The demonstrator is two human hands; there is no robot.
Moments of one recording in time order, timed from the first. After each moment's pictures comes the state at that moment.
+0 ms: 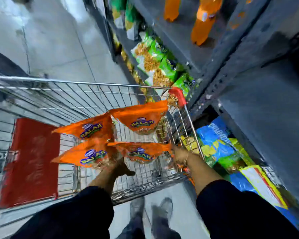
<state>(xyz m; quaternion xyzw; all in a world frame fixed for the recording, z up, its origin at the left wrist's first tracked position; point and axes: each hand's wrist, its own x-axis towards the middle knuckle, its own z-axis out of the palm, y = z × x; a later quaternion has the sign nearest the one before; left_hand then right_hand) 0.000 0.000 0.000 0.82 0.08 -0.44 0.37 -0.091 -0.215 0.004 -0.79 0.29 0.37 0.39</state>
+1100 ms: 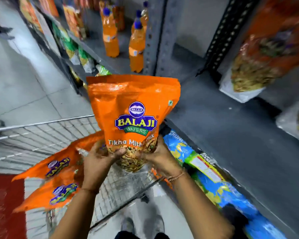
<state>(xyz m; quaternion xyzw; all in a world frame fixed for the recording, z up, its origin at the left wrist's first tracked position) -0.028 -0.053 0.156 0.73 -0.17 -0.25 0.61 -0.144 -0.192 0.159 -0.59 0.28 -0.15 0.74</state>
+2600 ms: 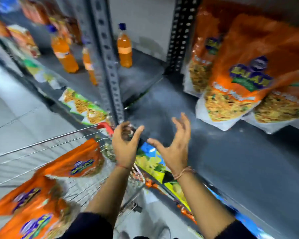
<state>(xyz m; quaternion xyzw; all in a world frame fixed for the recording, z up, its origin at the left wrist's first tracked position) -0.090 -0.223 0.158 0.68 -0.24 -0.13 0.68 -0.213 -0.275 0.169 -0.75 0.40 -0.46 0.26</state>
